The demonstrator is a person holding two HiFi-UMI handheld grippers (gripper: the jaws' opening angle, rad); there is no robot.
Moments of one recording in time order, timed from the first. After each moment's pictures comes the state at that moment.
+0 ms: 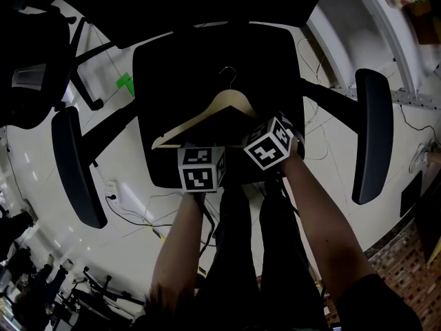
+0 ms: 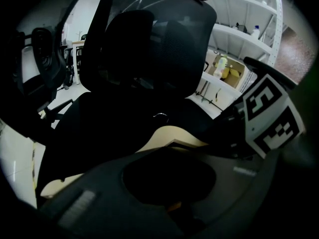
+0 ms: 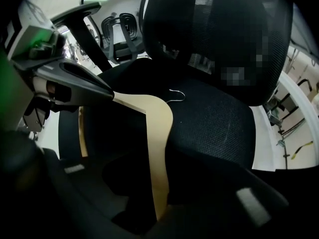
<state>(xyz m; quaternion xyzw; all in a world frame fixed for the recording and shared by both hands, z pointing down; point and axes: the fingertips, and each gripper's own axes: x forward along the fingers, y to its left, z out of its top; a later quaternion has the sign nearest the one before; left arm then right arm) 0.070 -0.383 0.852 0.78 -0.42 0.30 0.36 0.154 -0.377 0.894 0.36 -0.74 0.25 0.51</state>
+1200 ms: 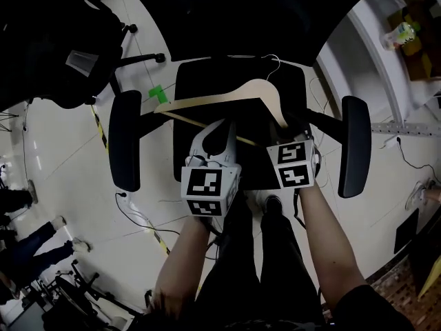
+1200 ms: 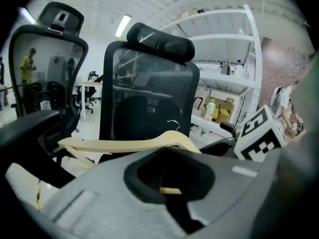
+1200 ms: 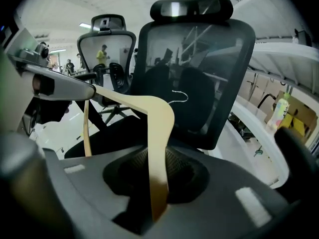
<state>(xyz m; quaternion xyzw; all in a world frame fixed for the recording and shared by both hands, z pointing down) 0.054 -0.411 0.648 0.83 -0.49 0.15 0.23 0.159 -0.422 0.718 0.51 -0.77 0.17 0.35</state>
